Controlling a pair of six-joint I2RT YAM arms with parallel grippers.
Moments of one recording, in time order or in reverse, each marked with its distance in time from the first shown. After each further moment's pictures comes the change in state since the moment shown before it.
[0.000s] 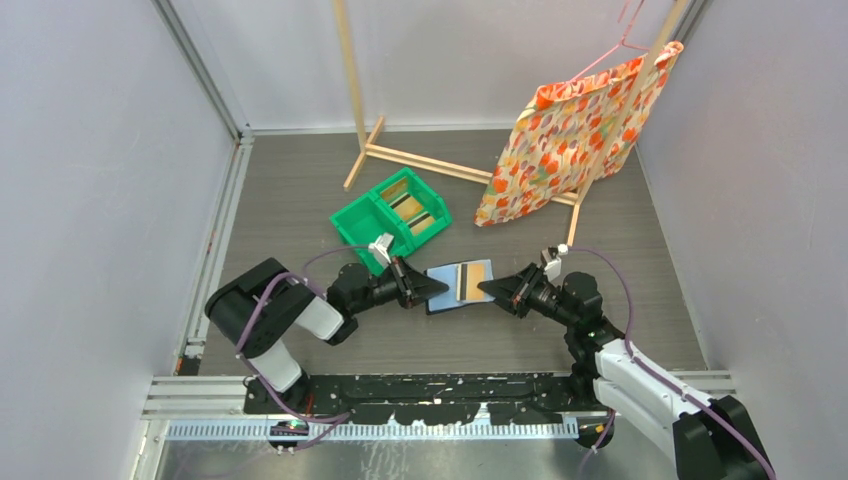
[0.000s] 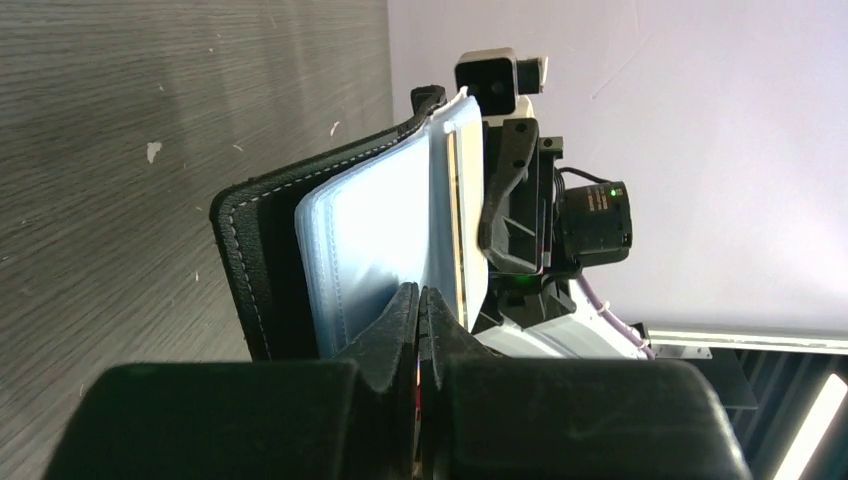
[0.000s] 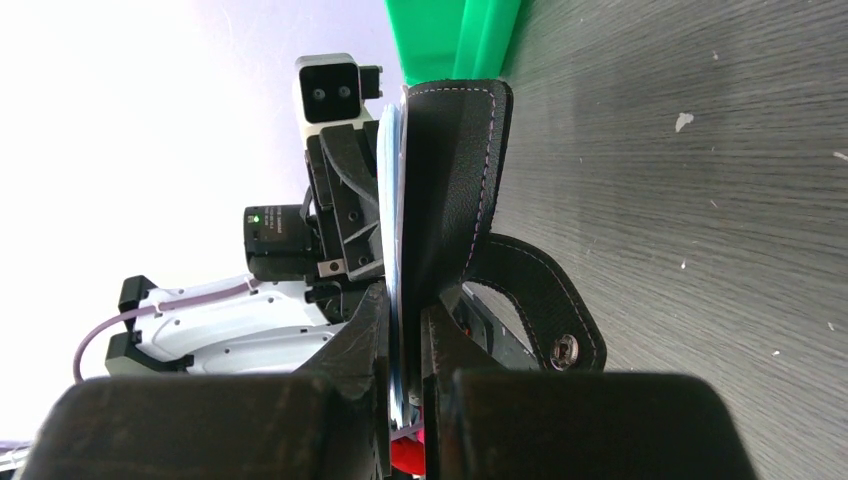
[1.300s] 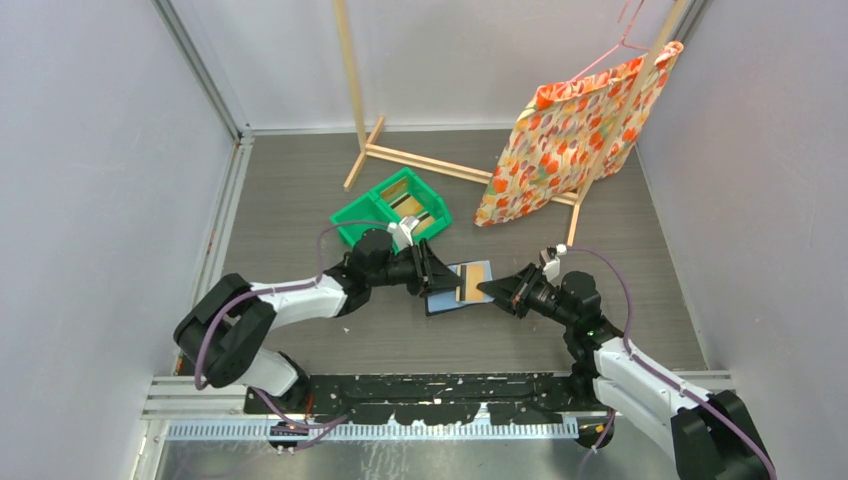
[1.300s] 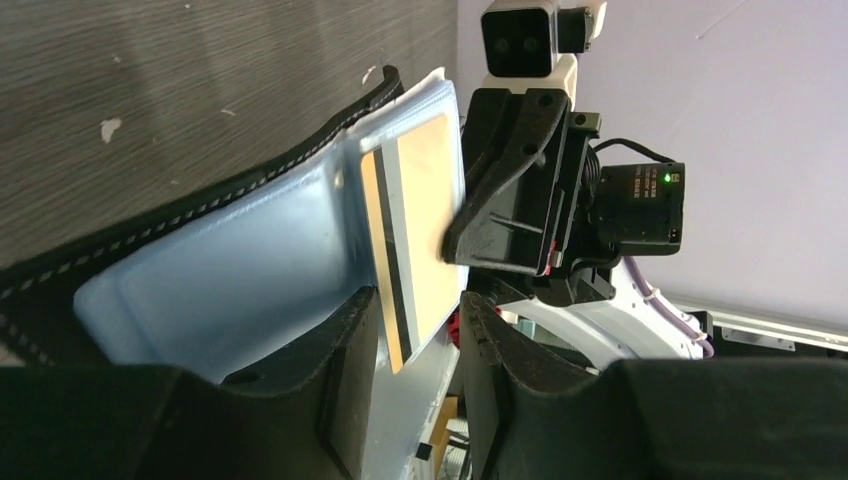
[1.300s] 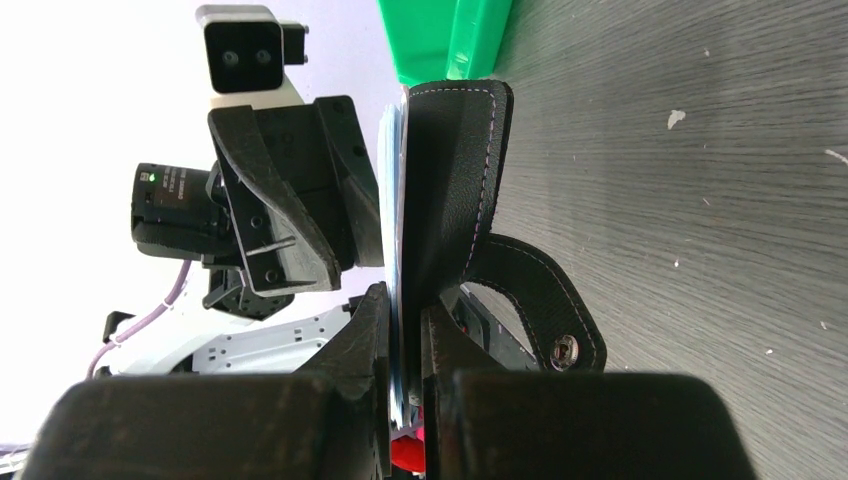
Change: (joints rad) left arm -0.006 -0.223 0.301 -0.804 0.102 0.192; right arm -0.005 0.029 0.000 0.015 -0.002 -0.005
